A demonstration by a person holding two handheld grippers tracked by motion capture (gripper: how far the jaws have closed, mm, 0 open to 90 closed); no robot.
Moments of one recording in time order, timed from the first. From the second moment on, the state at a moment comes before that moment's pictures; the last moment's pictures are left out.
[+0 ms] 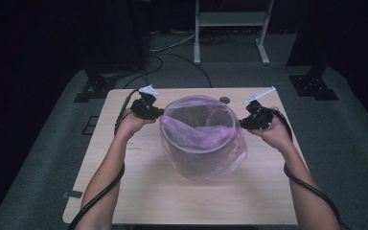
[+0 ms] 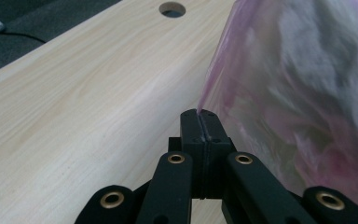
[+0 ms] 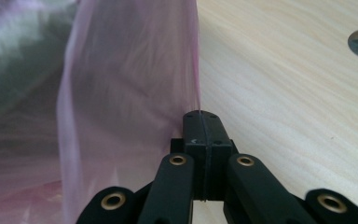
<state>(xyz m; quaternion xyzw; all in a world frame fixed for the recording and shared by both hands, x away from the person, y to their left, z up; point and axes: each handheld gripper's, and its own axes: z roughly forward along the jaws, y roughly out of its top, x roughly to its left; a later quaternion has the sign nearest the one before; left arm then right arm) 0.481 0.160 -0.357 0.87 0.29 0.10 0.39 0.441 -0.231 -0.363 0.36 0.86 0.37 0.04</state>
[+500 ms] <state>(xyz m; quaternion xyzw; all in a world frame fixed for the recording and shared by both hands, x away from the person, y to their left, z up) 0.462 0.184 -0.393 0.87 0.30 0.06 0.39 0.426 -0.242 -0.389 0.36 0.85 0.38 0.02</state>
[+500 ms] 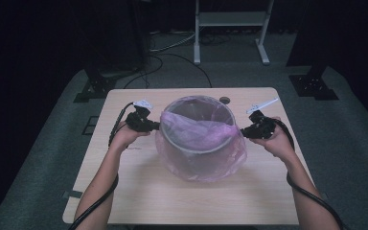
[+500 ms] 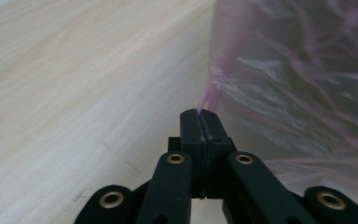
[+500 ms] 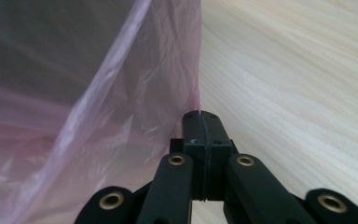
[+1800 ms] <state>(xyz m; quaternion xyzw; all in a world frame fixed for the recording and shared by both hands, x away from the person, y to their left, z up) 0.376 0.168 -0.356 0.88 0.14 0.03 0.45 0.349 -0.234 -0.345 0.22 0.86 0.45 0.05</state>
